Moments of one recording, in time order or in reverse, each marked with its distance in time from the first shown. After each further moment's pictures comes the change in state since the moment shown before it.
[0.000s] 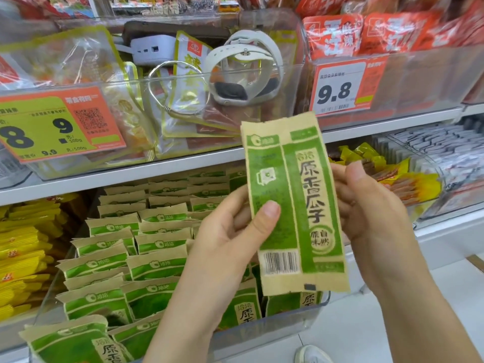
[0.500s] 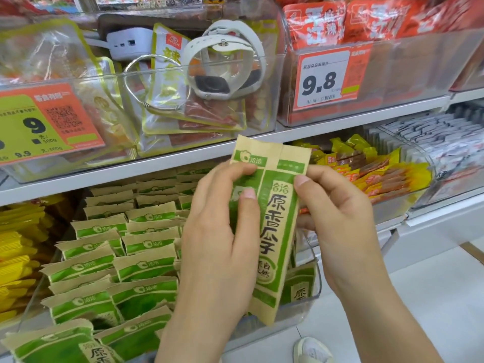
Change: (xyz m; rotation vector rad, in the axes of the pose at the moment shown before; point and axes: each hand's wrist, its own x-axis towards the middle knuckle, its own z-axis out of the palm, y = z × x) left_hand 0.003 -0.006 0.016 0.690 0.344 0.342; right_hand -0.008 0.004 0.025 0.065 0.074 -0.074
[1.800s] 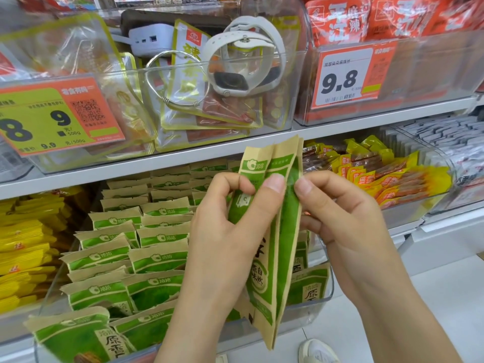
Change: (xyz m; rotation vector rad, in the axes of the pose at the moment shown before) left_hand 0.004 -0.005 -0.008 -0.410 -0.071 -0.231; right_hand 0.000 0.002 -0.002 0.062 -0.188 0.063
